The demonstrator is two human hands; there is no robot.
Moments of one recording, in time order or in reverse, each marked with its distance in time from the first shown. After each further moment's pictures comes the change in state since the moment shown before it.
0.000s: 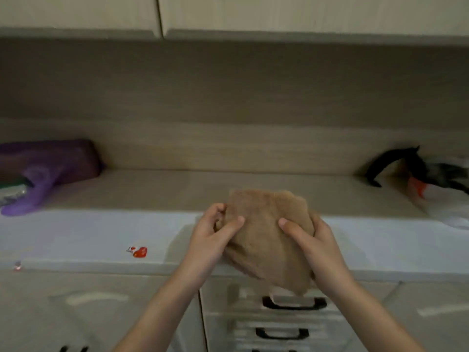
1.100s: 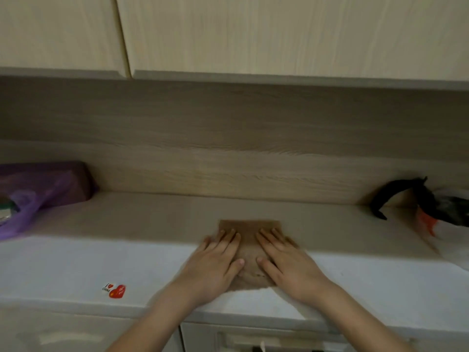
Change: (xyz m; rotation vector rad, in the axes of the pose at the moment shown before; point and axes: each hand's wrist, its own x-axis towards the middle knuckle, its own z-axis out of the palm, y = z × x) left_hand 0.066 -0.058 0.000 1.386 -0.414 0.190; right_hand 0.096 0.055 -0.022 -1.365 -0.524 -0.326
